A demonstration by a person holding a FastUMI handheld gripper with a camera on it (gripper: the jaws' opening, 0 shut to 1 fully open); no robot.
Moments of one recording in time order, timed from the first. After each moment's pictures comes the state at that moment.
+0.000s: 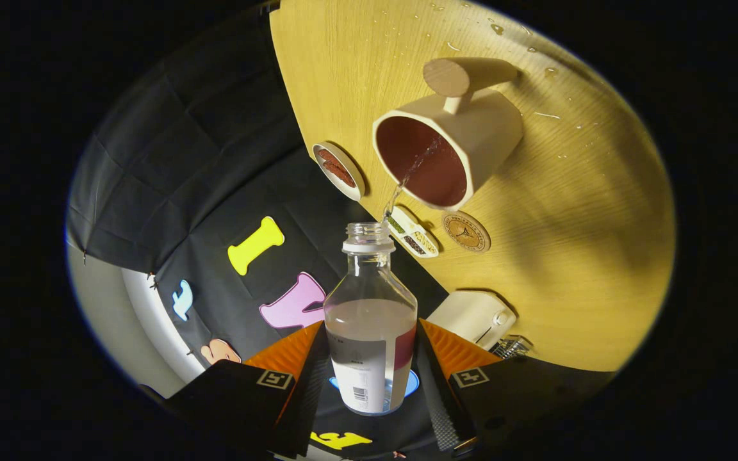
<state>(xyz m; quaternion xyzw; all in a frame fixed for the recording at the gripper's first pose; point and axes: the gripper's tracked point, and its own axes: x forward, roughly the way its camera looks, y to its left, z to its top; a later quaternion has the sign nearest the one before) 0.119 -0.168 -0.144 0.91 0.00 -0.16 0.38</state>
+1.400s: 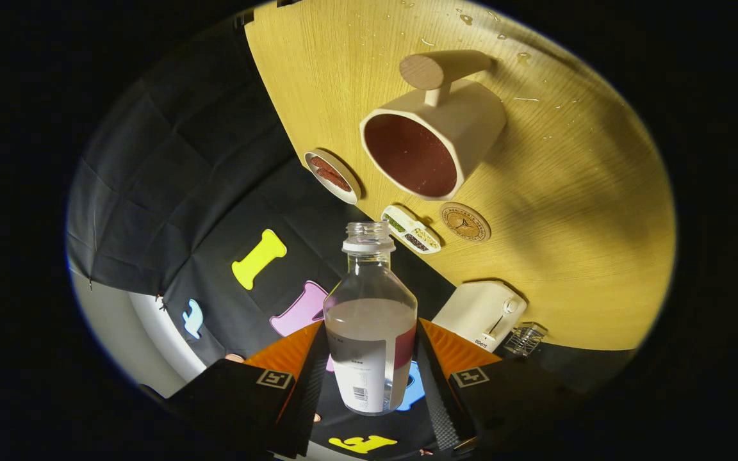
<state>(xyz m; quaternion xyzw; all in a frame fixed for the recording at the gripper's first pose) 0.115 -0.174 -0.139 0.93 -0.02 -0.17 0.34</state>
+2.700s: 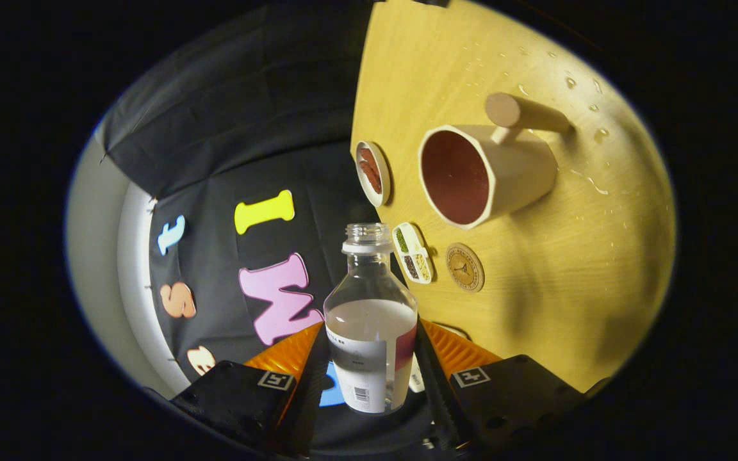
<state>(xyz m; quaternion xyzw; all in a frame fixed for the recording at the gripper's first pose) 0.119 -0.153 -0.164 0.77 0.00 -0.19 0.61</state>
